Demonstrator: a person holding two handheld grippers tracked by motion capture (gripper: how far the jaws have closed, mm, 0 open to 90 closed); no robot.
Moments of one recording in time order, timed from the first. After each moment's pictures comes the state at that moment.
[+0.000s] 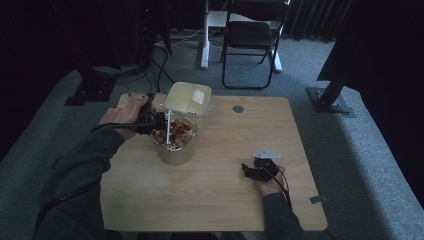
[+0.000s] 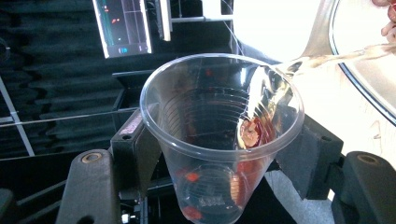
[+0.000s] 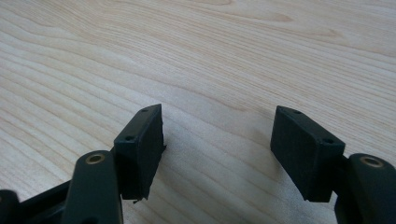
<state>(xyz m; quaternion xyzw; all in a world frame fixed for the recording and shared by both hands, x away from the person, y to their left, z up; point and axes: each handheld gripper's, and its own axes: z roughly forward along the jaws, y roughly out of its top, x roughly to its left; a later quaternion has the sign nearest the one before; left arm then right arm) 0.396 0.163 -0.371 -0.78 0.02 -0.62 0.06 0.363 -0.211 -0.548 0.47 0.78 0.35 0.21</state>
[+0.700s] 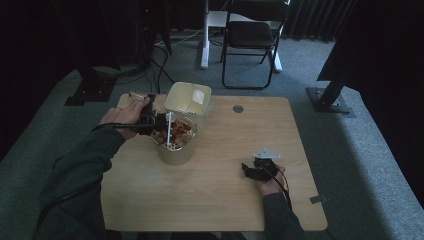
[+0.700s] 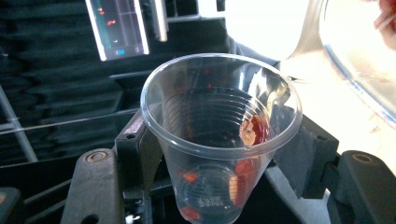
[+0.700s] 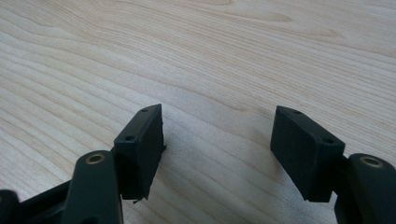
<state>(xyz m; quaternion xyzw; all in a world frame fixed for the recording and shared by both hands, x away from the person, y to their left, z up) 0.397 0.162 -0.374 -0.79 0.02 -0.61 0.07 0.363 -0.211 -0.548 0.47 0.78 0.35 0.21</state>
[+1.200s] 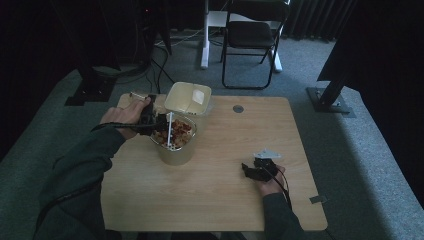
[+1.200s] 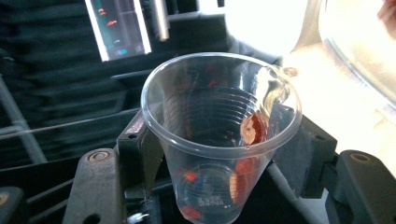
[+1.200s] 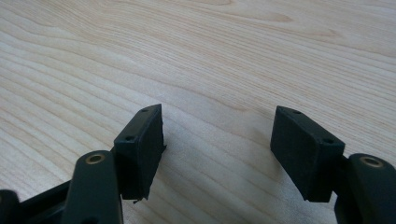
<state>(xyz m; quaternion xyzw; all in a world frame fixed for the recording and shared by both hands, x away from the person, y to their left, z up) 0.395 0.161 -0.374 -0.79 0.04 -0.61 0.08 0.363 -0.211 -0.548 0.47 0.78 0.35 0.21</state>
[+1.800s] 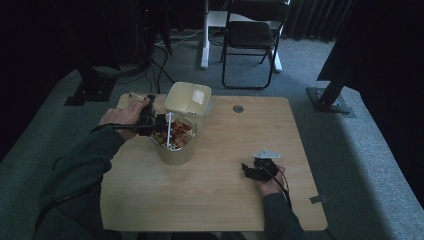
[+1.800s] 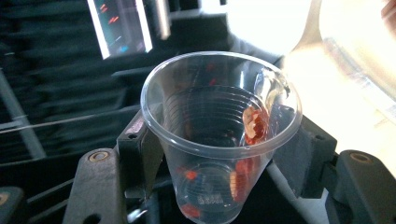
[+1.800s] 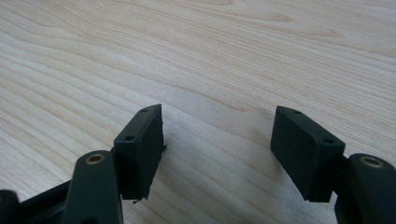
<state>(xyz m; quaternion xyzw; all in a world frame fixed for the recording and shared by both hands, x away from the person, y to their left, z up) 0.394 0.161 -0.373 -0.78 0.03 -0.62 0.08 0.363 -0.211 -0.548 0.47 0.78 0.35 0.21</state>
